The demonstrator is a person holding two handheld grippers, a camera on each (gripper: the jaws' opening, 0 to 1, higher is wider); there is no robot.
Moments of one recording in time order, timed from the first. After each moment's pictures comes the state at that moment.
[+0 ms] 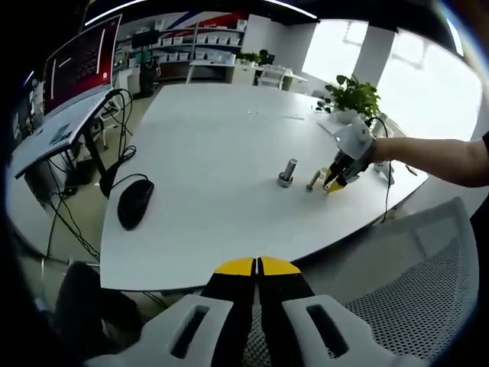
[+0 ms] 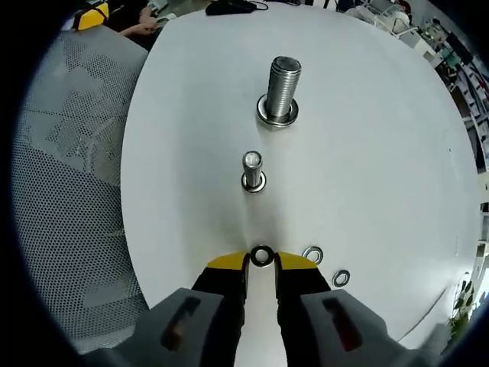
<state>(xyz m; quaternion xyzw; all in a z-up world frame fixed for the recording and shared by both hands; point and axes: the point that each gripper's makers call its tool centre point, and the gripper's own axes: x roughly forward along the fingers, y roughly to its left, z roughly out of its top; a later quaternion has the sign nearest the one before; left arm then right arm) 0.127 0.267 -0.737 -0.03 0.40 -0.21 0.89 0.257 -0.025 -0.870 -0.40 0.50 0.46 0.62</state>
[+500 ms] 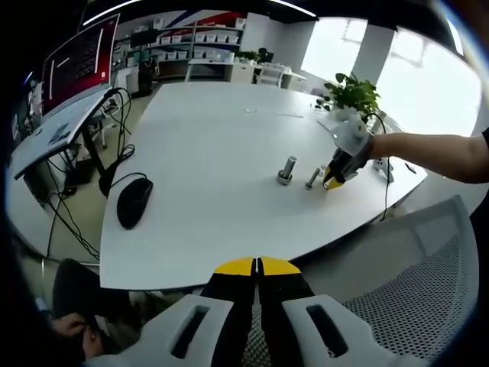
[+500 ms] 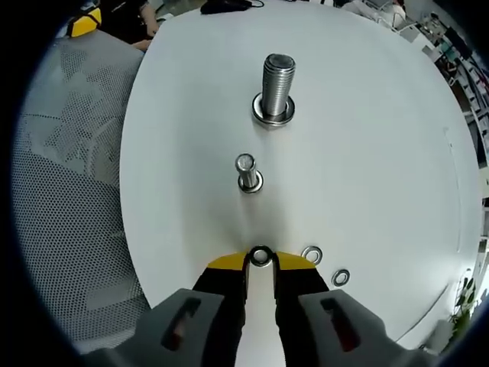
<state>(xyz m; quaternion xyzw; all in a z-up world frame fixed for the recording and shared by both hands) 0.126 0.266 -0.739 -0.02 0.41 -0.21 0.89 0.258 -0.024 -0.869 -0.40 0.51 0.45 0.61</state>
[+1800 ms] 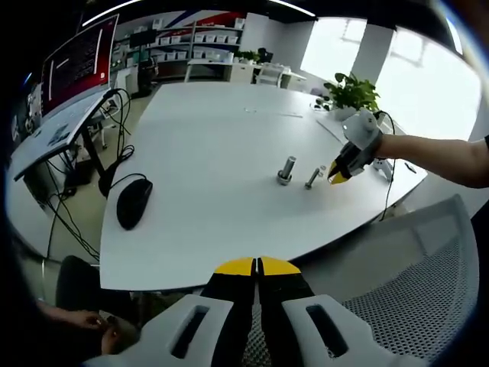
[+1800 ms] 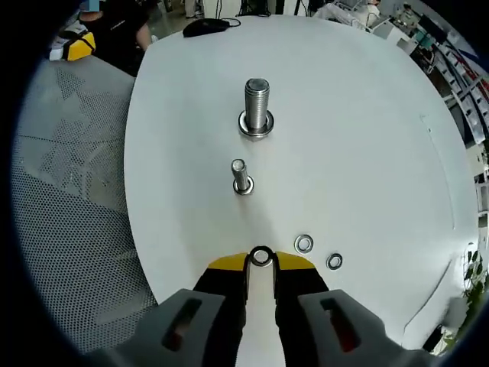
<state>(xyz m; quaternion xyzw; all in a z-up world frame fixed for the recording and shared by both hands) 0.127 0.266 -0.738 -0.02 0.40 -0.21 0.89 0.258 -0.027 -0.838 -0.35 0.50 0.43 0.67</state>
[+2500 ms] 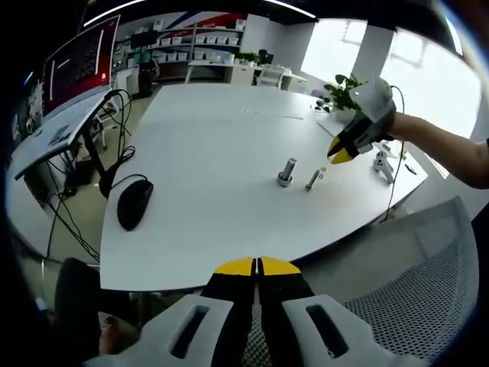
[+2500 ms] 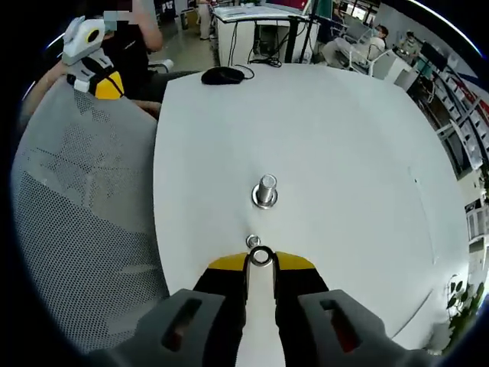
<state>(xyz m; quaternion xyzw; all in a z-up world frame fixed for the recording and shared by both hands) 0.128 0.266 -0.737 -0.02 0.40 -0.21 0.89 0.265 0.029 -0.776 -0.35 0.43 0.48 0.68</state>
